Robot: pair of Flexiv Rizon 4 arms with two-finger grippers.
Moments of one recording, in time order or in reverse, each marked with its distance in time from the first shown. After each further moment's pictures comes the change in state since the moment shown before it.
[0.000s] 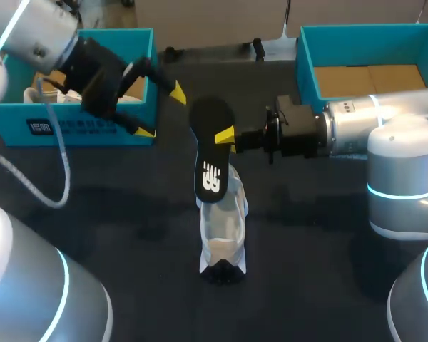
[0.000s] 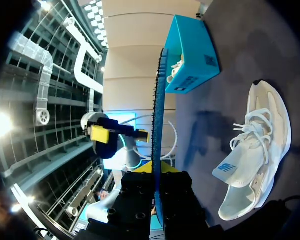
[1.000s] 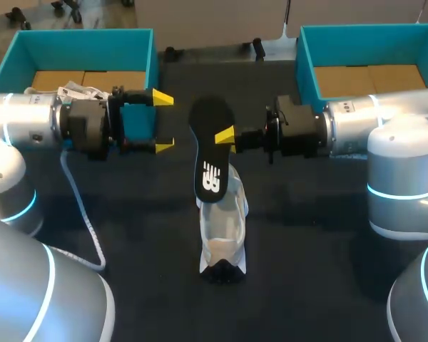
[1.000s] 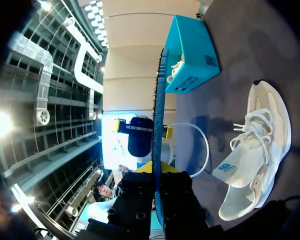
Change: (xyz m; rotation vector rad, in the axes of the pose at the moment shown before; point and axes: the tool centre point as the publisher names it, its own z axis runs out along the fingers) left arm 0.013 0.017 0.016 -0.020 -0.640 -0.027; right arm 0.000 0.000 0.000 0.000 0.000 0.000
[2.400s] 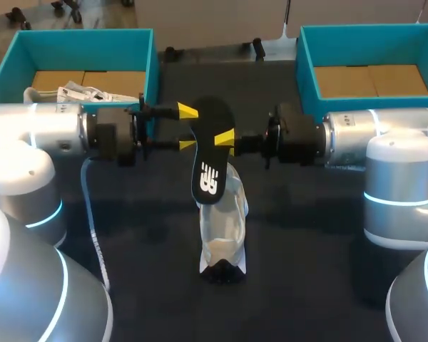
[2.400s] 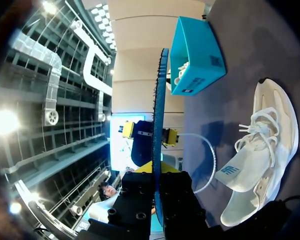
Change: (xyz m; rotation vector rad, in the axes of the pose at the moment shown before) left arm 0.007 -0.001 0.045 -0.067 0.017 -0.027; right arm -0.002 -0.002 0.002 -0.027 0.089 -0.012
